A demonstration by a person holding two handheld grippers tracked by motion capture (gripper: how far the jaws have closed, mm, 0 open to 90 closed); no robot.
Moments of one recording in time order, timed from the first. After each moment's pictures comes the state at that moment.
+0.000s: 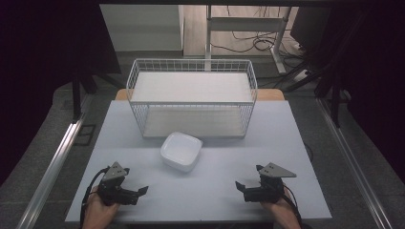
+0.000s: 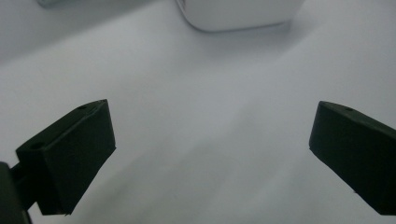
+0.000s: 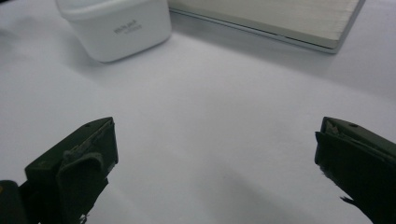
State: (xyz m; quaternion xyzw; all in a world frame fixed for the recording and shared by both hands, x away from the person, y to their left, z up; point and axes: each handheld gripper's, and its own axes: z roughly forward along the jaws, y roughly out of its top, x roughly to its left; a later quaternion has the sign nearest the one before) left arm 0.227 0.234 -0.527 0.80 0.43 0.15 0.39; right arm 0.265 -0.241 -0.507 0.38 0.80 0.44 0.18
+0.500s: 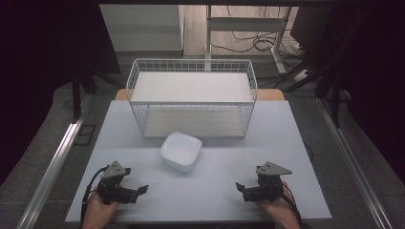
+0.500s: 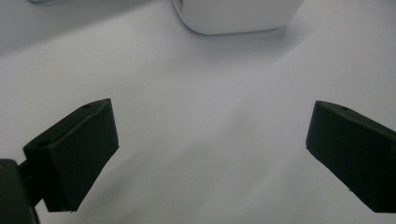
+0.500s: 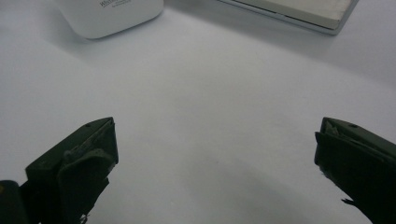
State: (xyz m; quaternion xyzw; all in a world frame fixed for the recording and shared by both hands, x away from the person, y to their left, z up) left arm 0.231 0.239 -0.530 0.79 0.43 0.11 0.41; right arm 0.269 -0.239 -0.507 0.38 0.82 0.40 0.17
